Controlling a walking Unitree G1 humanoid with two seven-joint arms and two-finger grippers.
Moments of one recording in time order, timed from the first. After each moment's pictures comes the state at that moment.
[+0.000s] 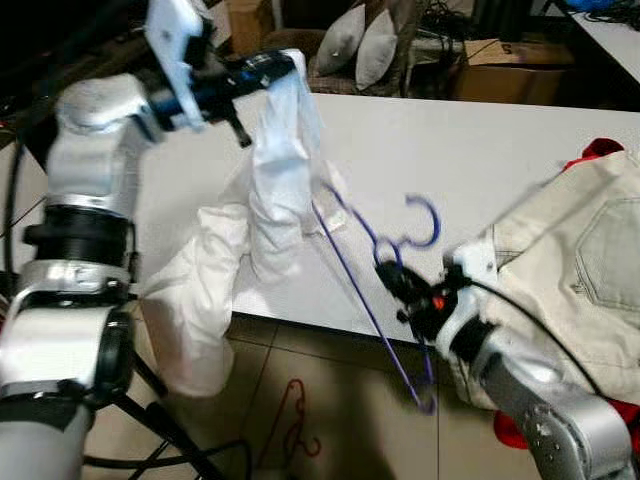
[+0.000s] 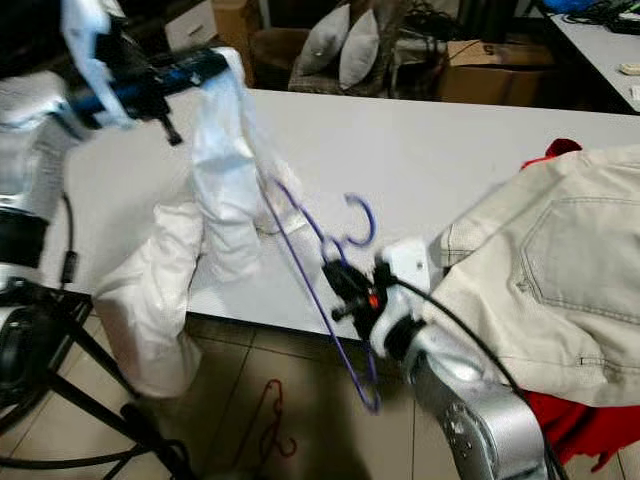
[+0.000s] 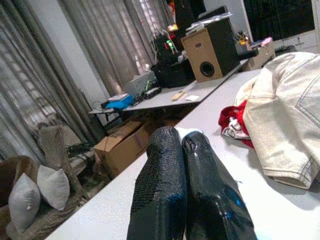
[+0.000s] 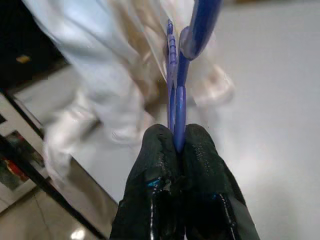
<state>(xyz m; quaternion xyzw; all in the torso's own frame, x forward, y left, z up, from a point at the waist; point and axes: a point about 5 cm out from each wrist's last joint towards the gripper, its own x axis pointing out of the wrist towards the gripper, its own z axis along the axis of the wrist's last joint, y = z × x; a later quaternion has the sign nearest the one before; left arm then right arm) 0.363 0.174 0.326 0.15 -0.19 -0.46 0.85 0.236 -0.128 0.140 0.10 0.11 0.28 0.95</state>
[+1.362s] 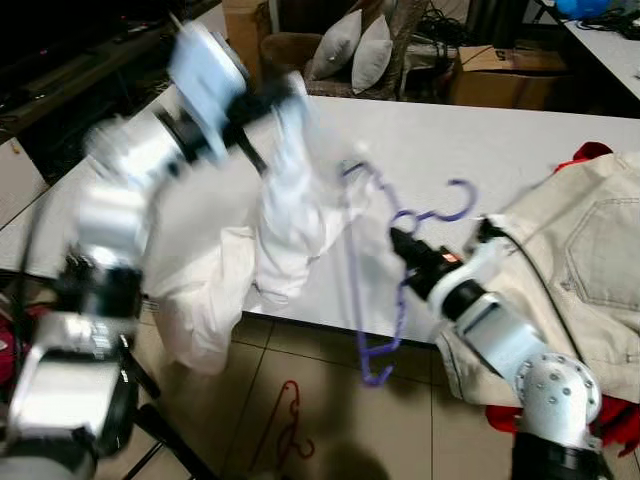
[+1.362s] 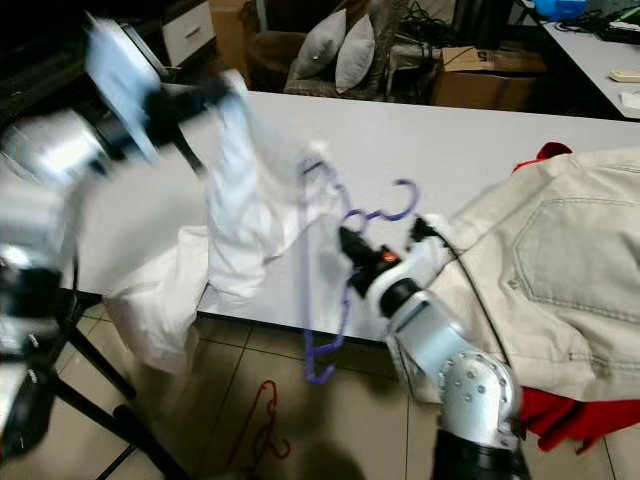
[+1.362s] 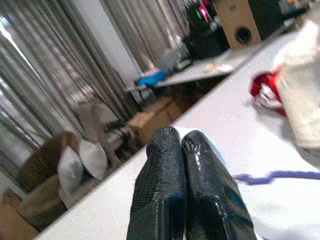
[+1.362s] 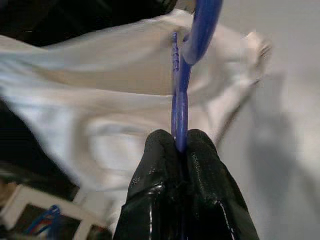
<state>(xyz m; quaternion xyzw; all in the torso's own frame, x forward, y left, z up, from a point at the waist) 0.351 0.146 0.278 0.22 -0.16 -0.38 0.88 0.271 -0.118 0.161 0.40 0.16 0.20 0.88</state>
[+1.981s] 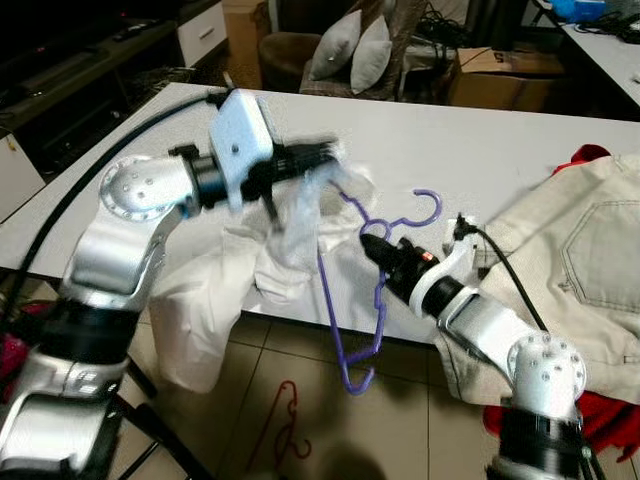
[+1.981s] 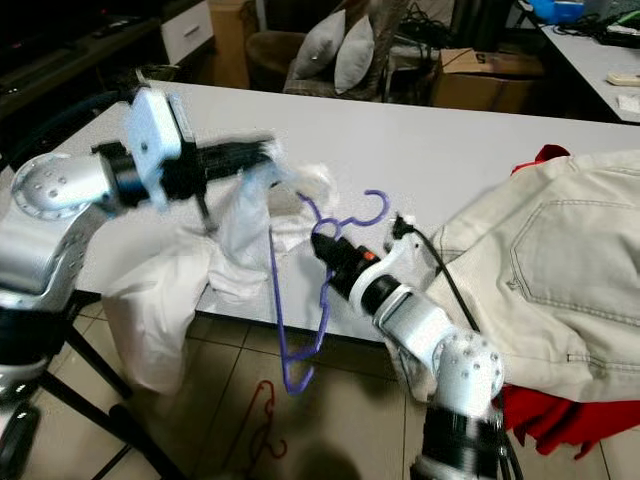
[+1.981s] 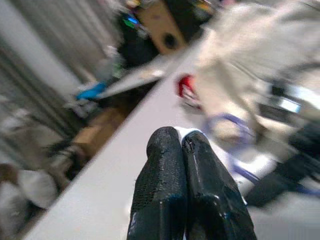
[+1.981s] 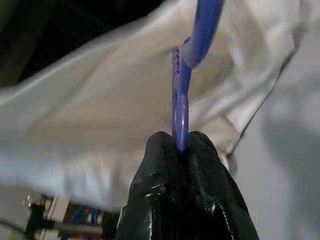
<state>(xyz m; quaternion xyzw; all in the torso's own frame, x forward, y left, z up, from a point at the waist) 0.311 0.125 0.269 0.25 -0.14 -0.52 0.80 0.286 -0.115 0.152 0.48 0.21 0.21 0.83</state>
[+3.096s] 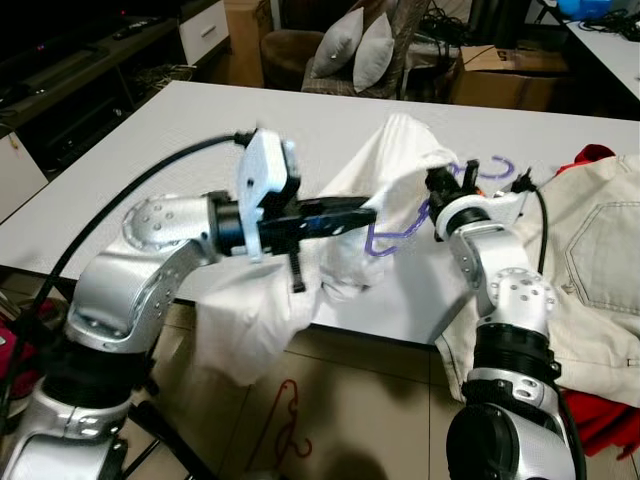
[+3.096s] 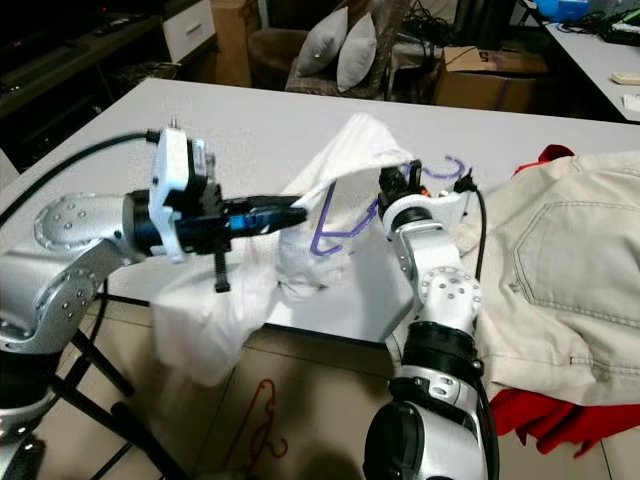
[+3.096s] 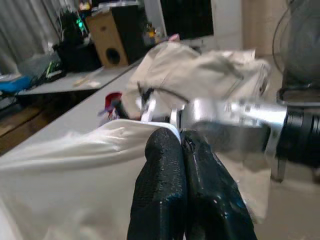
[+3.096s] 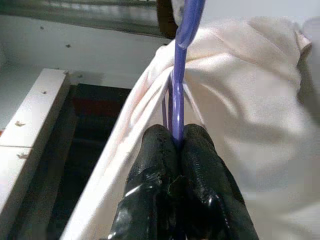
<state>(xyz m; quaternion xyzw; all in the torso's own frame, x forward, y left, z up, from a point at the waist) 0.278 0.097 0.259 0.10 -0.09 -0.62 0.77 0.360 -0.146 0.178 0.64 0.06 0.01 0.77</state>
